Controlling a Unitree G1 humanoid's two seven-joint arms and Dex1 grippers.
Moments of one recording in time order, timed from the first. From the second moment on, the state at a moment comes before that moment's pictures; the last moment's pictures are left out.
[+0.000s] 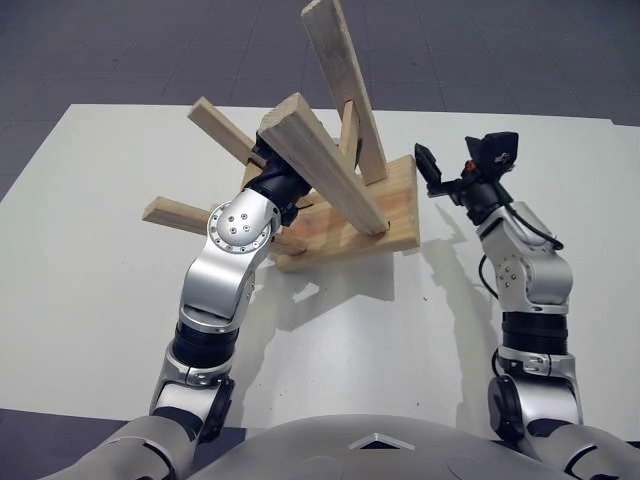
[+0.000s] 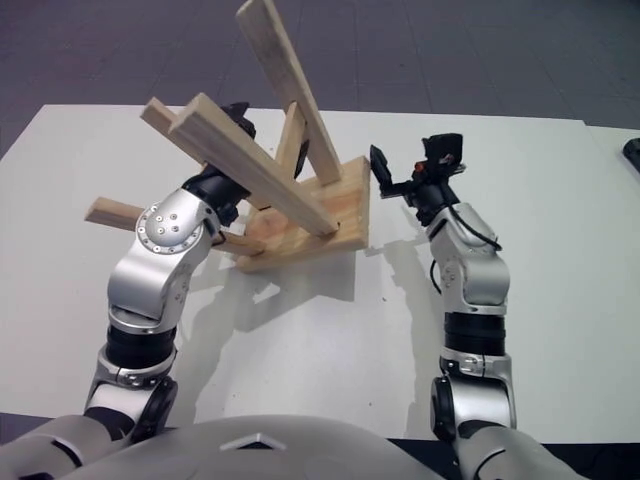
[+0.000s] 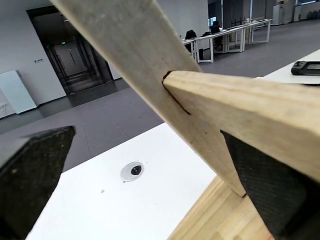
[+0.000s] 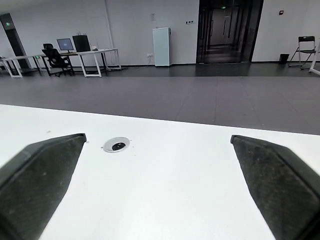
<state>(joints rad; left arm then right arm) -0.41 0.17 -0.25 -0.44 -0.02 0.65 -0.25 -0.36 -0.30 -0.14 0.00 0.31 0.43 0.30</state>
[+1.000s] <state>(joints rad) -0.87 0.32 0.43 -0.50 -0.22 0.63 -0.09 -0.42 -0.37 -0.33 -0.27 0.74 0.55 0.42</state>
